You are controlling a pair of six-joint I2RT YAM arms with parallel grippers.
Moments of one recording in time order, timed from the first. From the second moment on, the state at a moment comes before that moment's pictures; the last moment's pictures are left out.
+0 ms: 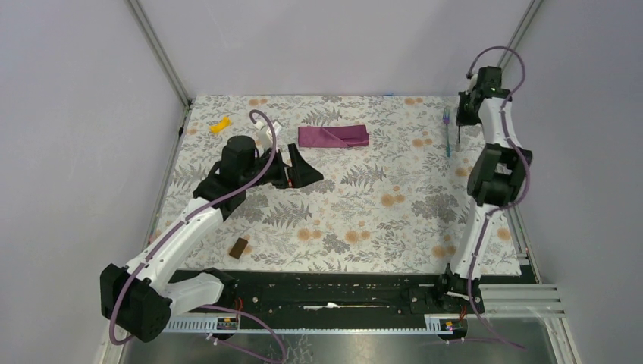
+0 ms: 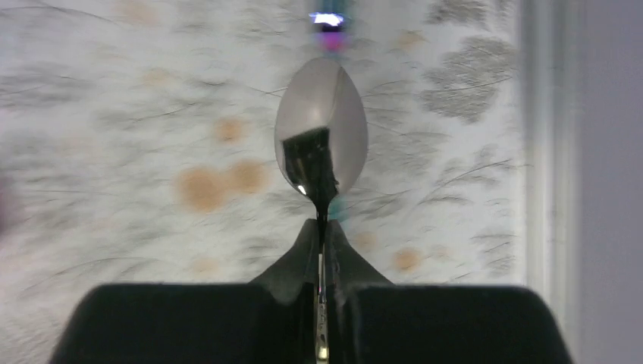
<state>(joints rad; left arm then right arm) -0.46 1.11 0.94 -0.23 0.53 -0.63 -0.21 2.38 2.23 -0.81 0.01 -0.10</state>
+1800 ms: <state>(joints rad) -0.60 1.40 1.26 -0.51 0.15 -0.09 0.46 1.76 1.81 -0.47 -0.59 0.33</state>
